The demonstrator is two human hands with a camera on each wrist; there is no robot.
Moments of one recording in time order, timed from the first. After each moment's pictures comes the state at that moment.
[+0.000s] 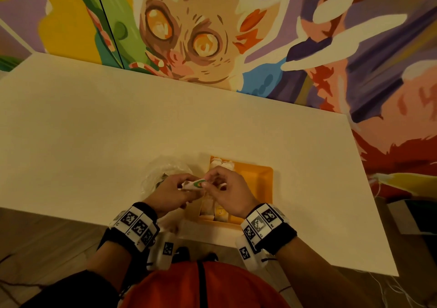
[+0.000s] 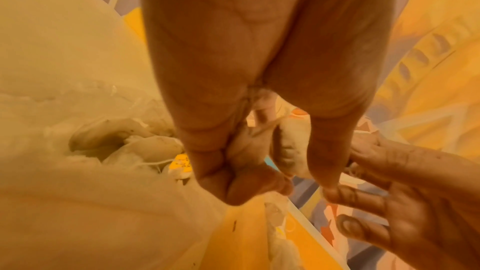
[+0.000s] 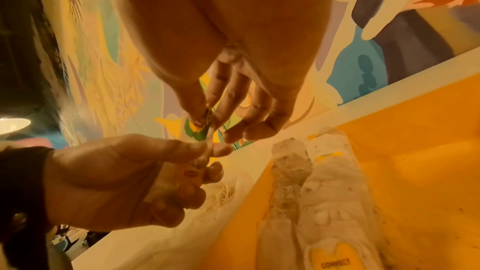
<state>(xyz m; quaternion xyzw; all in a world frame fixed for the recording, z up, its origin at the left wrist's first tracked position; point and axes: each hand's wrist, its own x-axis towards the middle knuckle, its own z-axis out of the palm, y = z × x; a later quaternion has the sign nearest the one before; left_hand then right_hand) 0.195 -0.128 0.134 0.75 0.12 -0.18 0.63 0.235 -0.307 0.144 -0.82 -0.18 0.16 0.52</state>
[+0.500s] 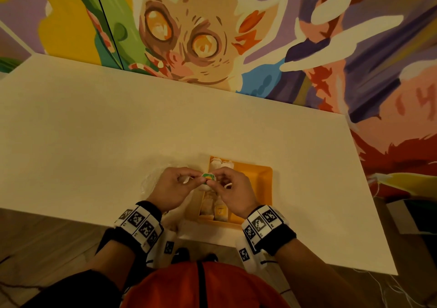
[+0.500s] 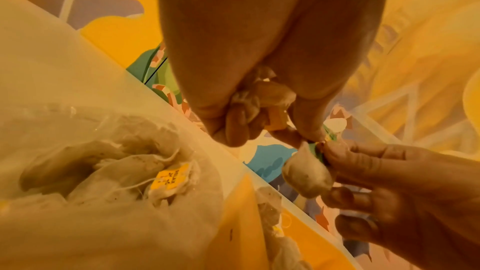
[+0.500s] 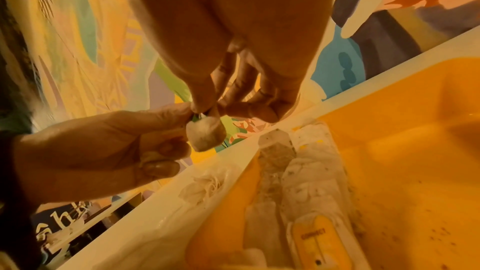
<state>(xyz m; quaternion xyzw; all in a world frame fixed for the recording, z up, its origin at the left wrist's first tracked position) 0.201 -0.135 0.134 0.78 0.06 0.00 0.62 0.235 -0.313 0.134 -0.82 -0.13 0.12 0.55</state>
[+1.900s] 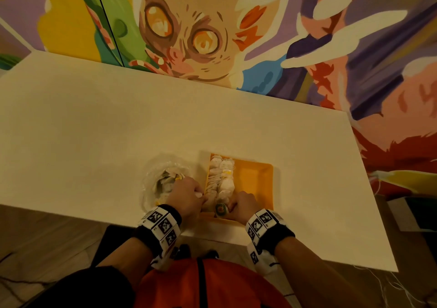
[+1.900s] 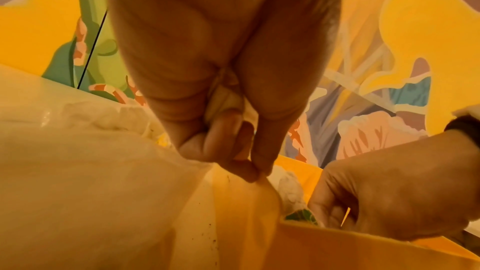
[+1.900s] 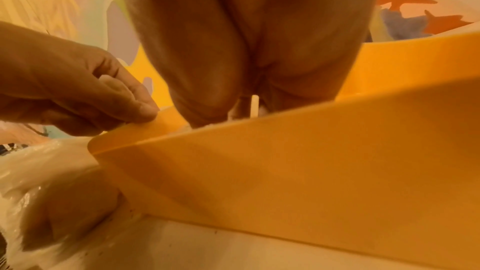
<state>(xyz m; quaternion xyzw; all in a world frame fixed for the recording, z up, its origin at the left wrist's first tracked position) 0.198 -0.162 0.117 0.92 0.13 -0.16 0.34 0.232 -0.349 0.087 -0.92 -0.07 0.32 0.20</state>
